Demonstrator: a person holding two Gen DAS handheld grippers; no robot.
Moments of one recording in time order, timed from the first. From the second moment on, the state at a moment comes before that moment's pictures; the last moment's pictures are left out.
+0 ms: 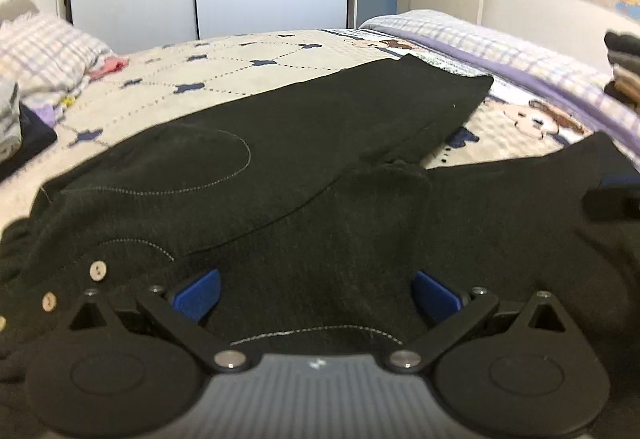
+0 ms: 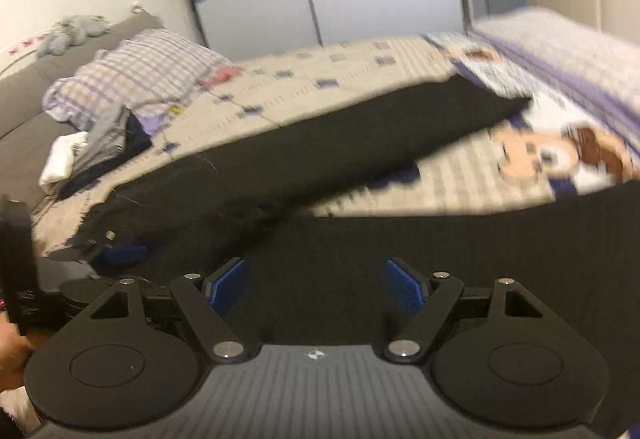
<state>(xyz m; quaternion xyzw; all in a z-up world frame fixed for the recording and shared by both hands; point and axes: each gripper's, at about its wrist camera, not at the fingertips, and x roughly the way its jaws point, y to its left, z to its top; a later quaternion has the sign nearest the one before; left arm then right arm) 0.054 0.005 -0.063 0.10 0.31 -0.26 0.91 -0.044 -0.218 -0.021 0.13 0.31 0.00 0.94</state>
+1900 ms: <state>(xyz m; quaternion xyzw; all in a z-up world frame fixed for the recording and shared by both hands) 0.053 0.003 -0.063 0.12 0.31 -0.25 0.91 -0.026 -0.211 -0.049 0.19 0.34 0.00 0.92</state>
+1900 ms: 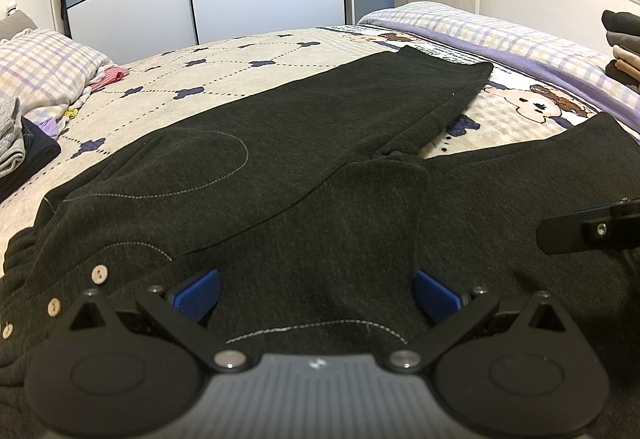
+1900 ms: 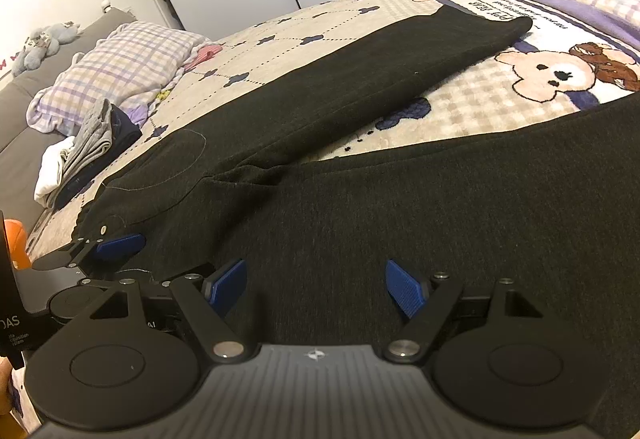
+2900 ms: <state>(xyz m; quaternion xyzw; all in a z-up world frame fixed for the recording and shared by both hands) 0.053 0.003 -0.063 0.12 0.31 -0.25 0.91 -0.026 -0.208 -0.049 0.19 0.34 0.00 0.92</state>
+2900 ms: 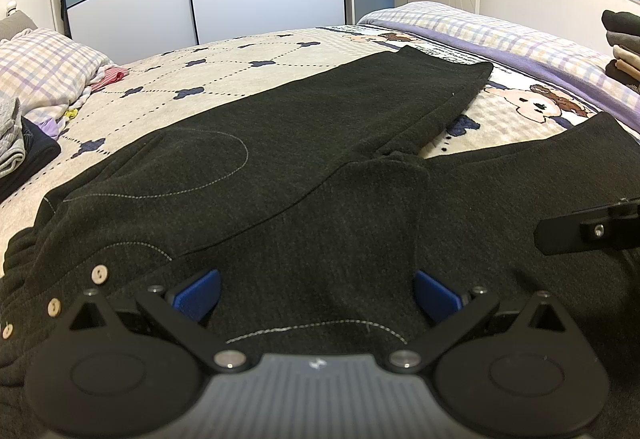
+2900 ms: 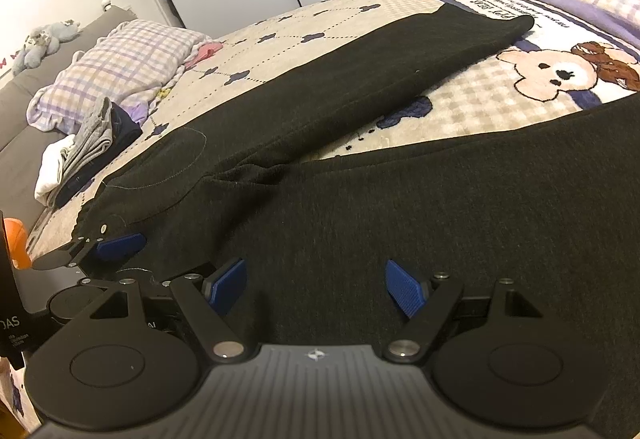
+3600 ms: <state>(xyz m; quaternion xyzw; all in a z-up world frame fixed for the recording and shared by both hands) 0.052 0.002 -0.063 0.12 0.31 -0.25 0.91 -0.011 -0.211 -0.027 0.14 0.35 0.03 0.93</state>
